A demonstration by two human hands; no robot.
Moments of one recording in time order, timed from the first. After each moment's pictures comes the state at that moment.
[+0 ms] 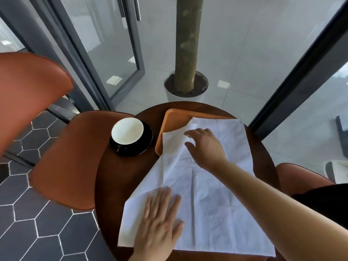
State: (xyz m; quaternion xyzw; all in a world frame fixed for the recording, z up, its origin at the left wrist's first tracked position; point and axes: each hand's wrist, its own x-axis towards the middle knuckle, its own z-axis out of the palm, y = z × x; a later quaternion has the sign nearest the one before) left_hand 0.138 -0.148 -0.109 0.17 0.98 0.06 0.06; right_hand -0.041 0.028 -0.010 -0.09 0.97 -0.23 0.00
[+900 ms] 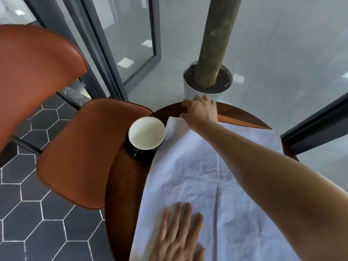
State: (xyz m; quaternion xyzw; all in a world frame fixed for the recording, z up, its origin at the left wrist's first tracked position) left_hand 0.137 -0.148 -0.149 0.19 0.98 -0.02 -0.12; right_hand -0.196 -0.069 -0.029 -0.12 0.99 -0.07 -0.03
